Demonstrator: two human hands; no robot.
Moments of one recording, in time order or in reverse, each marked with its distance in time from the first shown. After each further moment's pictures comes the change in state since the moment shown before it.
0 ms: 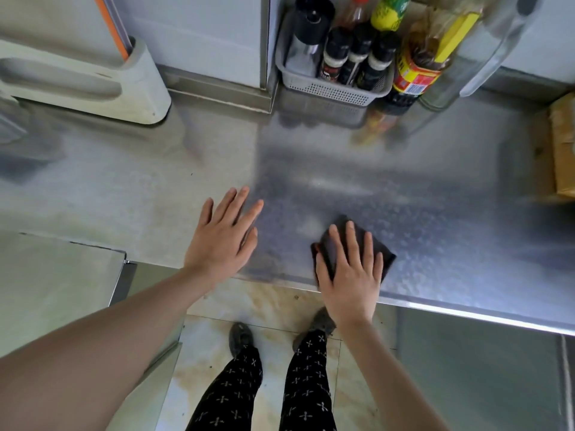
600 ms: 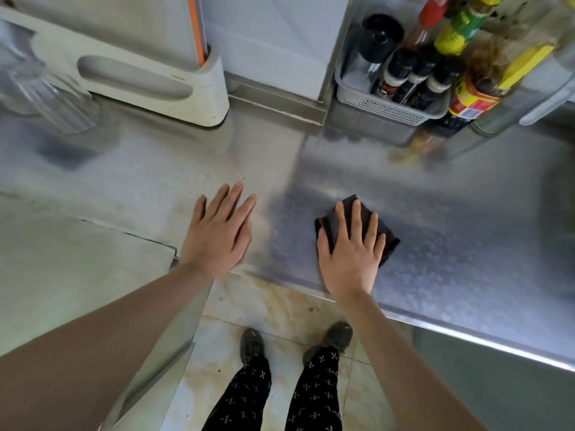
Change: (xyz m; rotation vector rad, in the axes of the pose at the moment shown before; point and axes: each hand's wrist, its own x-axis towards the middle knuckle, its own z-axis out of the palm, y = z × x) left_hand -0.023 -0.067 -0.017 -0.004 0.007 -0.138; right_hand 0.049 -0.075 0.006 -0.003 -0.052 -0.007
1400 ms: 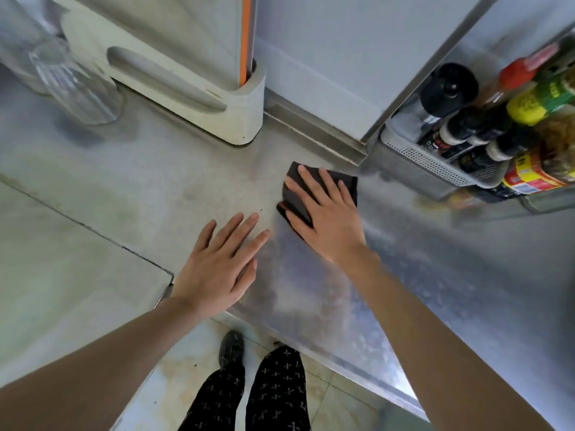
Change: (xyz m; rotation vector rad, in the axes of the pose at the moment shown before) left_hand 0.000 -0.006 0.010 -0.013 0.063 -0.015; right_hand 0.132 -0.071 -0.018 -0.096 -0.083 -0.753
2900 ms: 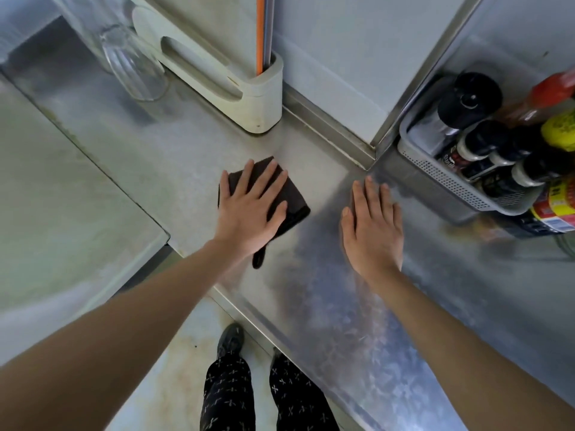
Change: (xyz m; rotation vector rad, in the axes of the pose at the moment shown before) left_hand 0.072 0.043 -0.006 0.067 0.076 -0.440; right_hand -0.029 0.069 0.005 -0.015 0.009 0.140
